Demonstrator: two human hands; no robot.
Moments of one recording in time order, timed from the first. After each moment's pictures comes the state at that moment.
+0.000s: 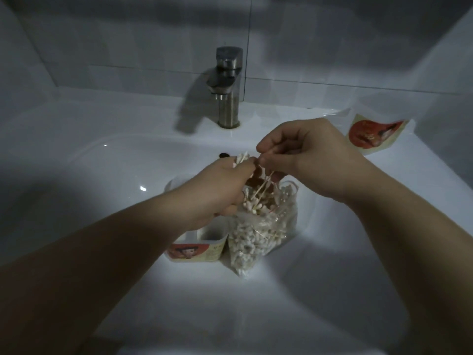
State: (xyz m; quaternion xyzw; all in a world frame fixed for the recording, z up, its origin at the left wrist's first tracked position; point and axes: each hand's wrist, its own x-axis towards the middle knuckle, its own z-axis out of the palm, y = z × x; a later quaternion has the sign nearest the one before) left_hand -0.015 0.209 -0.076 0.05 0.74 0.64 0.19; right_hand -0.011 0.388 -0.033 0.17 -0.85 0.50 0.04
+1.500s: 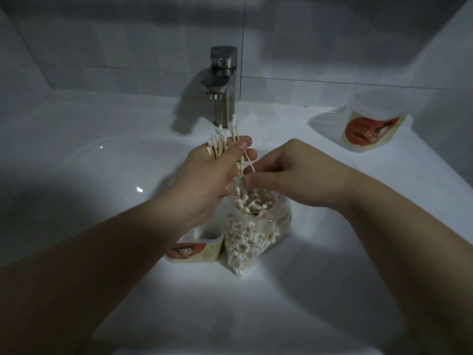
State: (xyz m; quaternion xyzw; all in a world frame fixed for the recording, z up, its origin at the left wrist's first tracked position) left_hand -0.022 0.210 -0.082 0.03 0.60 0.80 0.06; right_hand -0.012 0.383 -0.045 0.17 -0.92 0.35 -0.05
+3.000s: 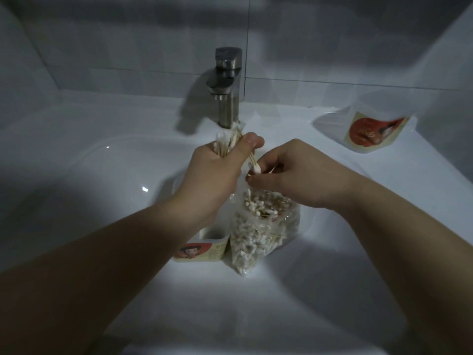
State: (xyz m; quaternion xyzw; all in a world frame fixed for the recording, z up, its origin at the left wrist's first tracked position) left_hand -0.012 0.214 -0.076 0.06 0.68 0.73 -0.02; right_hand -0.009 0.379 -0.047 0.17 -0.91 0.37 -0.03
